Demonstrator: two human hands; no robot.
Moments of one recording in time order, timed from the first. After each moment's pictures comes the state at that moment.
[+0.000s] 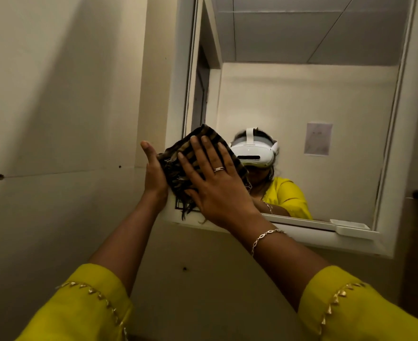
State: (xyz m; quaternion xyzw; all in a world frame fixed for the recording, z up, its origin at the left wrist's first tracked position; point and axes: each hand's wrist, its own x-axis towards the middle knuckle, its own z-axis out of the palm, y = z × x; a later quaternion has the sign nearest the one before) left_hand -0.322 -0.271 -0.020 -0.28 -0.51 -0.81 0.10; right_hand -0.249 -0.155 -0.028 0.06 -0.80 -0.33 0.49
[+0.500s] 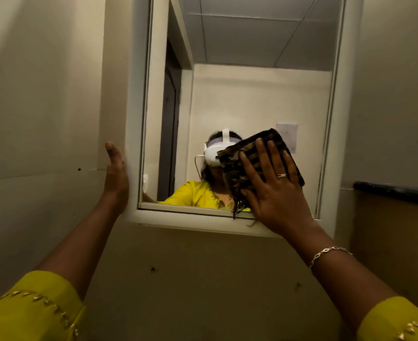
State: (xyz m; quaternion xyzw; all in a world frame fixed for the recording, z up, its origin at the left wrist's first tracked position) left_hand -0.333 -0.267 -0.023 -0.23 -0.57 -0.78 0.13; right_hand -0.148 -0.038 -0.033 -0.04 -0.78 -0.30 0.55
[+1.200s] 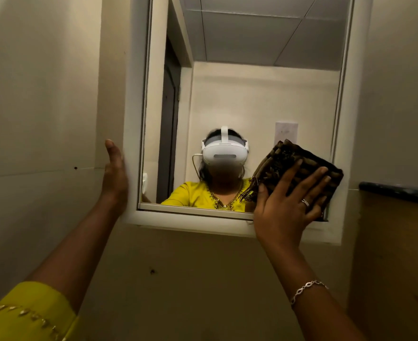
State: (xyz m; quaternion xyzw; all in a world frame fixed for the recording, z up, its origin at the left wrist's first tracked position) left_hand -0.332 -0.260 -0.023 -0.22 -0.57 -0.78 0.15; right_hand -0.168 -0.066 -0.065 -0.31 -0.70 -0.01 0.64
